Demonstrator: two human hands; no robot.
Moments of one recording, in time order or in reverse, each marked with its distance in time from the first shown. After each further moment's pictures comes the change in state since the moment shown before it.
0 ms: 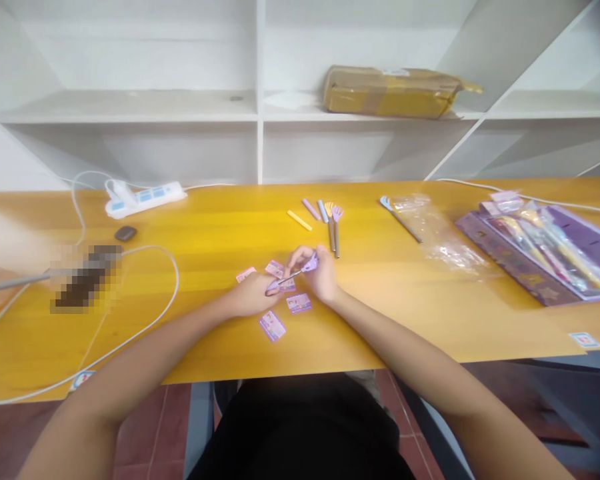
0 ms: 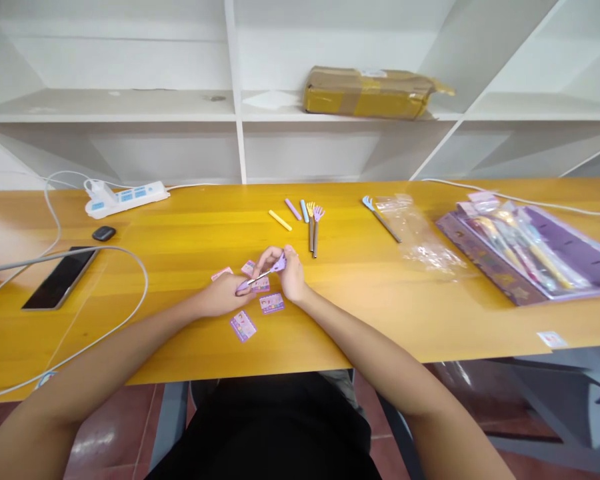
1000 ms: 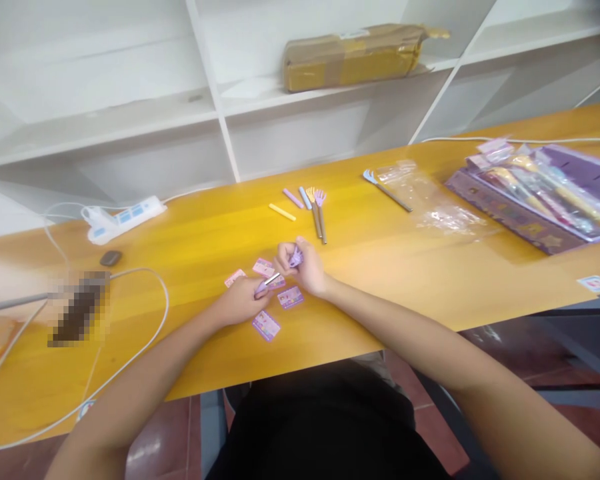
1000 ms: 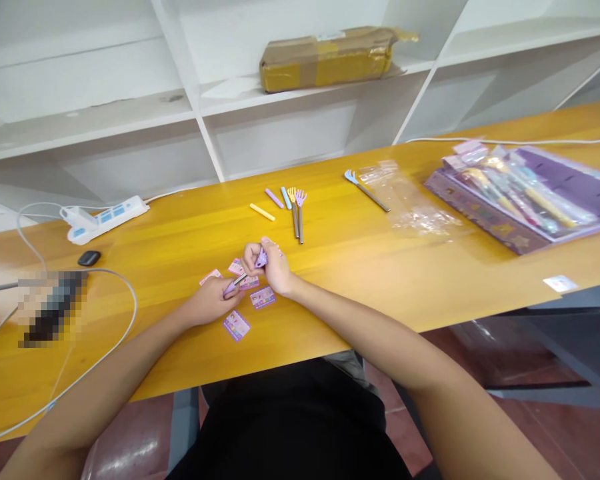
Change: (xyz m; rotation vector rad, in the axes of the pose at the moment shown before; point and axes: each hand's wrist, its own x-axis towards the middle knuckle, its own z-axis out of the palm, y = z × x) left_hand 0.001 0.004 -0.003 0.051 -0.051 -0.058; right_hand 0.002 -0.012 0.002 0.123 -0.105 -0.013
